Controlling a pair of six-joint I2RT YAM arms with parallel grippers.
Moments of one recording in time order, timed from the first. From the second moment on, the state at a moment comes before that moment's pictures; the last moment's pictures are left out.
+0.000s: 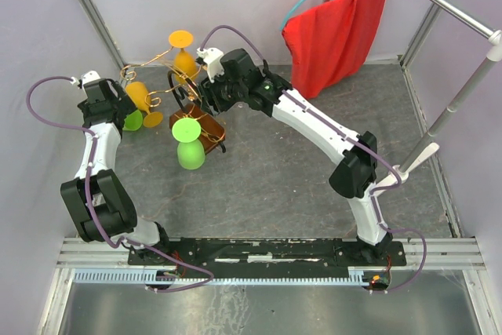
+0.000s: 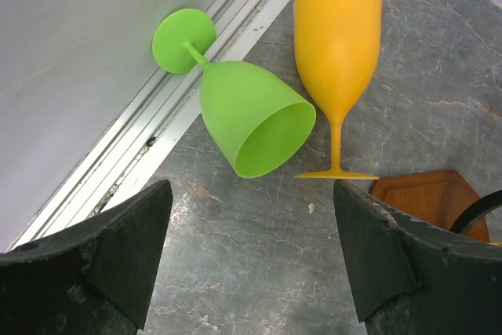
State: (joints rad) left arm 0.33 1.47 1.12 -0.23 -0.21 -0.26; right arm 0.84 2.12 2.21 -0.62 -0.19 0.07
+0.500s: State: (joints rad) left arm 0.33 1.47 1.12 -0.23 -0.21 -0.26; right arm 0.84 2.06 2.19 -0.65 -0.13 0.03
